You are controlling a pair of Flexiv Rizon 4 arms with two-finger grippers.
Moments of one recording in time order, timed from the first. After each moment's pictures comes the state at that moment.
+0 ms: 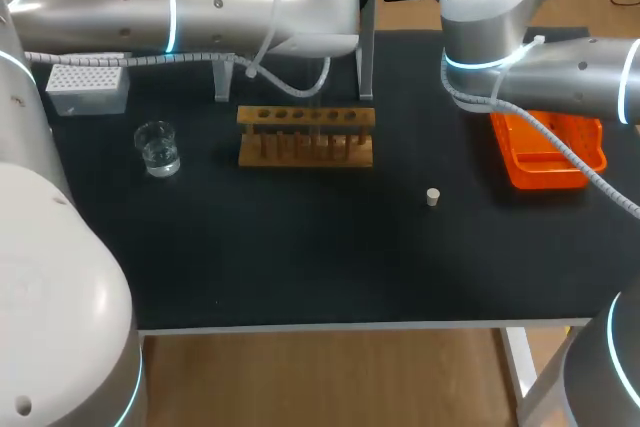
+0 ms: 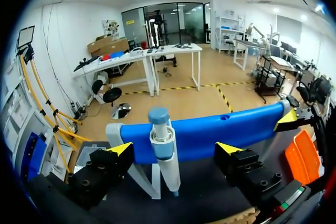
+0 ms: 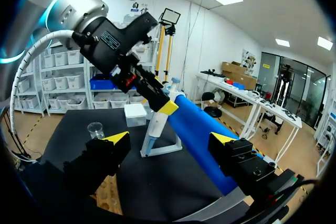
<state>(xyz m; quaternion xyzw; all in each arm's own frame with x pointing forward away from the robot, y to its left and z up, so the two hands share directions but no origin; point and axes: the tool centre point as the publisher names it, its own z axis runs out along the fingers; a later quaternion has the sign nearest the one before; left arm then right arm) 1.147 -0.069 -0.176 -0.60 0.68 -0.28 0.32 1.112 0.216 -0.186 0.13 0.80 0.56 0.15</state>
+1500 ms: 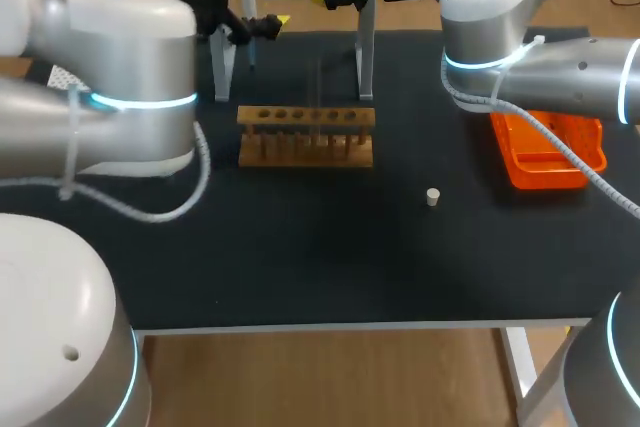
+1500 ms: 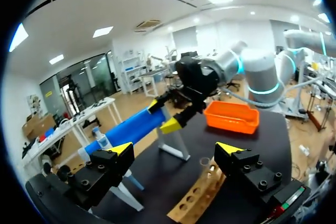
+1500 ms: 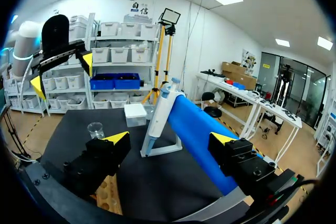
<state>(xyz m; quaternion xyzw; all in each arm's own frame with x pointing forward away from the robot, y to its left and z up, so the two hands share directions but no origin) 0.974 -0.104 -0.136 -0.22 0.81 -0.49 0.25 1.112 0.216 -0.186 0.13 0.80 0.56 0.15</state>
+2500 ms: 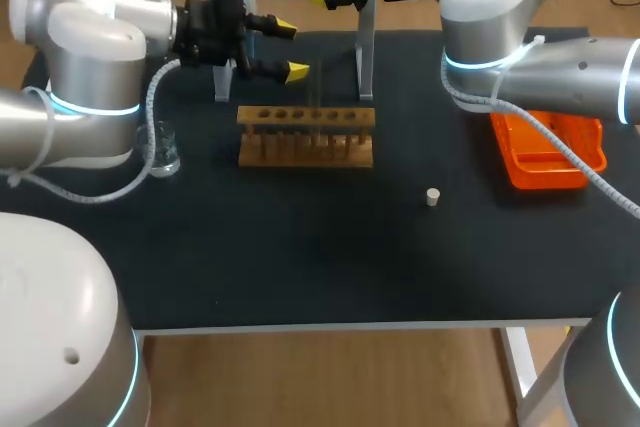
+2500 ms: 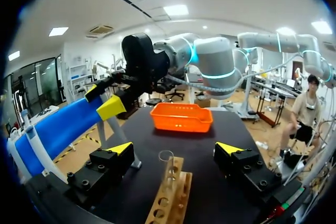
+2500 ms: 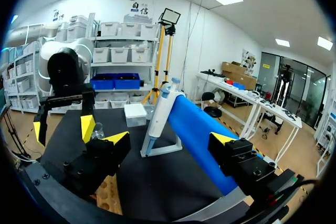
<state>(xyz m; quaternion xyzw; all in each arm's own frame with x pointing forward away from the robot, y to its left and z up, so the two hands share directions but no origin) 0.961 -0.151 -0.209 -0.07 0.82 -0.57 0.06 1.112 0.216 -0.186 0.13 0.80 0.56 0.15</state>
